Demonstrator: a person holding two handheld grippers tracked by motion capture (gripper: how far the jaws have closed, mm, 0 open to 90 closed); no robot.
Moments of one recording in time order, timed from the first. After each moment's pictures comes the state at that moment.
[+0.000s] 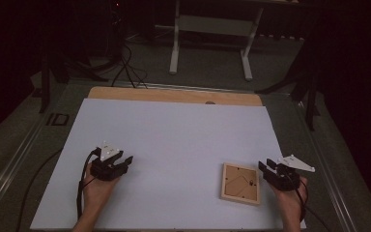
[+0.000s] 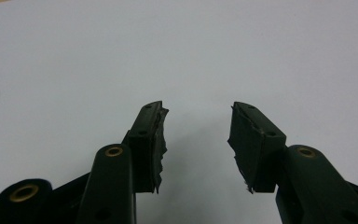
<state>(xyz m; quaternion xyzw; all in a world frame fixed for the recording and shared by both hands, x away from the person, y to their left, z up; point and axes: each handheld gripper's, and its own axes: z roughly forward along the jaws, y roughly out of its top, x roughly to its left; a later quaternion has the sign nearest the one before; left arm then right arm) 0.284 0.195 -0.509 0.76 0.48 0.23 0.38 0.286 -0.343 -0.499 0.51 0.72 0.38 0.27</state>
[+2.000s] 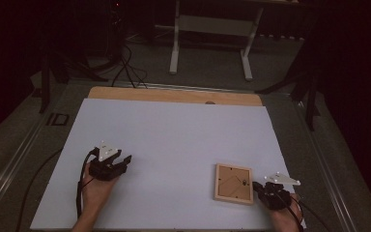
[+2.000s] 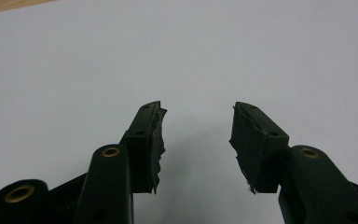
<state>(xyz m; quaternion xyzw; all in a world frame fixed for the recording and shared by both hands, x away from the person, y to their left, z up) 0.282 0.197 -0.506 0.75 0.48 0.24 0.38 0.243 -0.316 -0.520 0.51 0.78 0.31 0.20</state>
